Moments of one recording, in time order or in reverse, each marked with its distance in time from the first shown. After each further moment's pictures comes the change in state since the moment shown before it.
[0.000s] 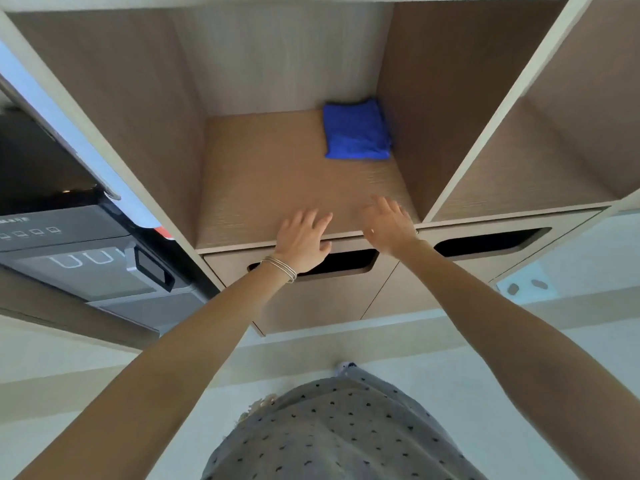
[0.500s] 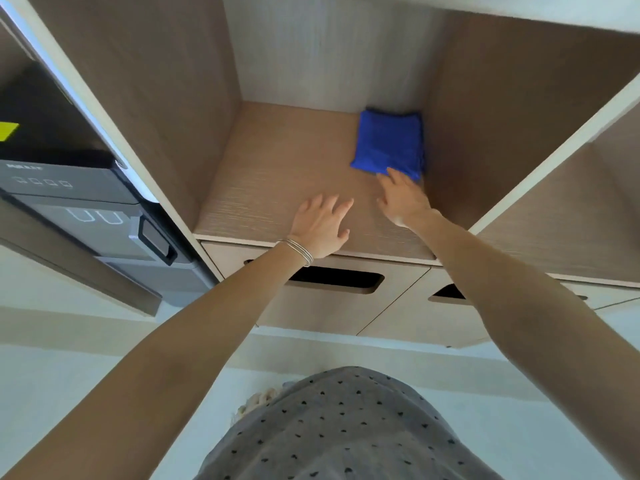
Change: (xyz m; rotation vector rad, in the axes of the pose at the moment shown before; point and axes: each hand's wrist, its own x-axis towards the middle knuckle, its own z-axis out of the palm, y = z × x) left_hand 0.052 0.016 -0.017 -0.006 0.042 -0.124; right_hand 0.120 0.038 -0.016 -0.007 -0.093 -0.144
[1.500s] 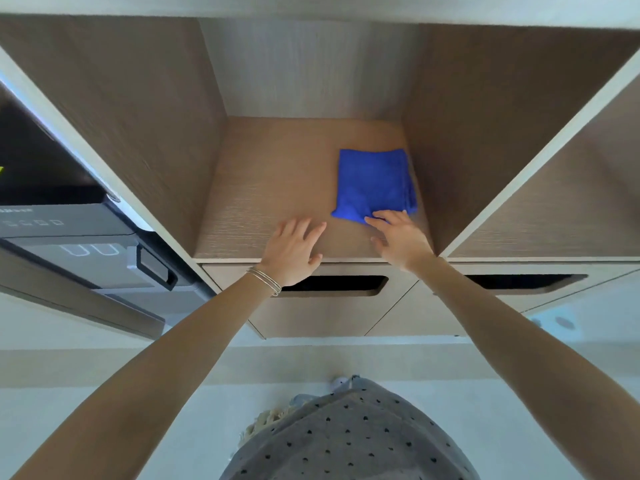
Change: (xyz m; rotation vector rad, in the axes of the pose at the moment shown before) left_hand -0.031 -0.047 0.020 0.080 -0.020 0.103; right_hand -0.066 -0.011 0.039 0.193 0.103 -0.058
